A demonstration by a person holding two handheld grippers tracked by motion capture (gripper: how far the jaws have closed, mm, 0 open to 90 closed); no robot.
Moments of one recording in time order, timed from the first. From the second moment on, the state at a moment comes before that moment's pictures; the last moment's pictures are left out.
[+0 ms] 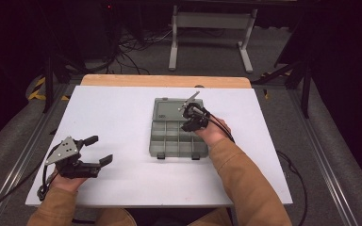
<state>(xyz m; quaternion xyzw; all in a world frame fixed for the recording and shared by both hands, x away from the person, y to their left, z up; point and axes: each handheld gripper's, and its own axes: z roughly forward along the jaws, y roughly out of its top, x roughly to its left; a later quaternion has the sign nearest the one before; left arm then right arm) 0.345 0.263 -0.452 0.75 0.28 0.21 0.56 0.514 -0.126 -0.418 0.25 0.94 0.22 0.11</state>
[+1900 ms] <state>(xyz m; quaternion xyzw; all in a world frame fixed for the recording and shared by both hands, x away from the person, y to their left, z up) 0.435 0.190 -0.392 0.85 0.27 0.15 0.42 0.497 -0.225 -0.377 0.30 0.89 0.30 0.16</state>
